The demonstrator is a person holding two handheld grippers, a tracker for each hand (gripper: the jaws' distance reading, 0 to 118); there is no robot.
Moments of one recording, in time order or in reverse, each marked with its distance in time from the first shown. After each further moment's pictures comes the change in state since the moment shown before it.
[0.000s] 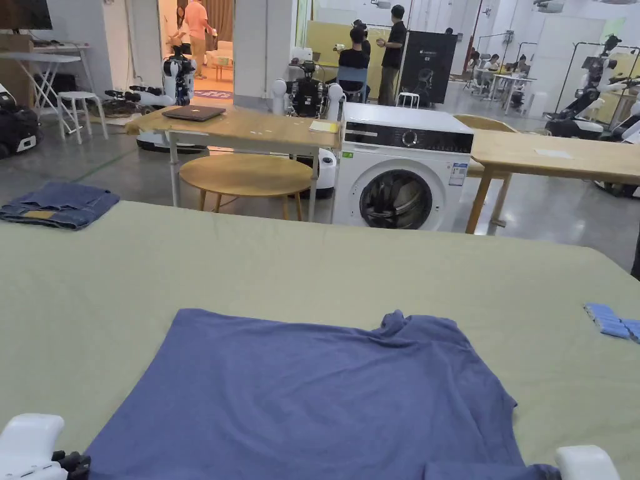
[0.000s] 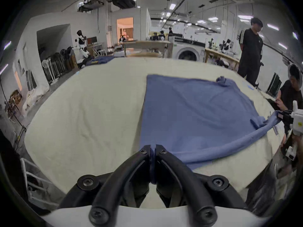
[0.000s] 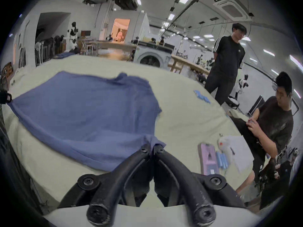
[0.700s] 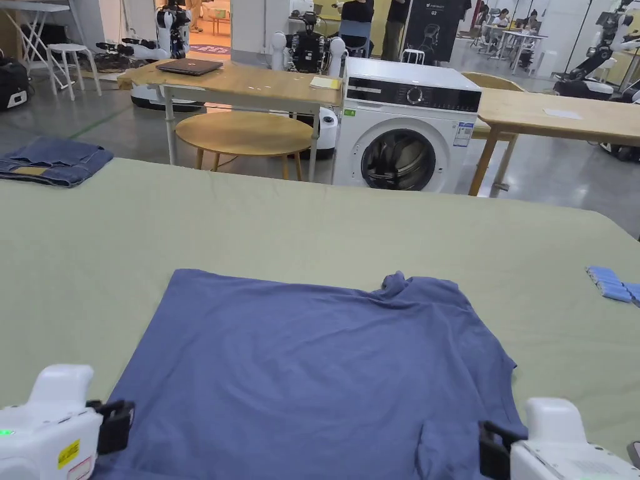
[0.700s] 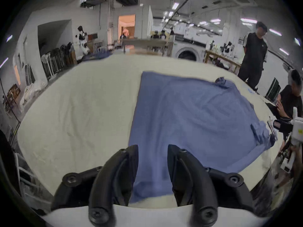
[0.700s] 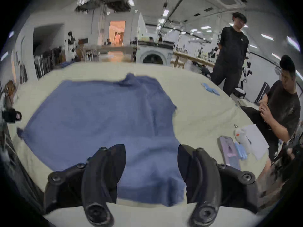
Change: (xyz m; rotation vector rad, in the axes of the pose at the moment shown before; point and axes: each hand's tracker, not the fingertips) left arm 0.028 0.017 -0.015 0.100 -0.037 0.042; right arm -0.040 0.022 0.004 0.103 0.091 -0.172
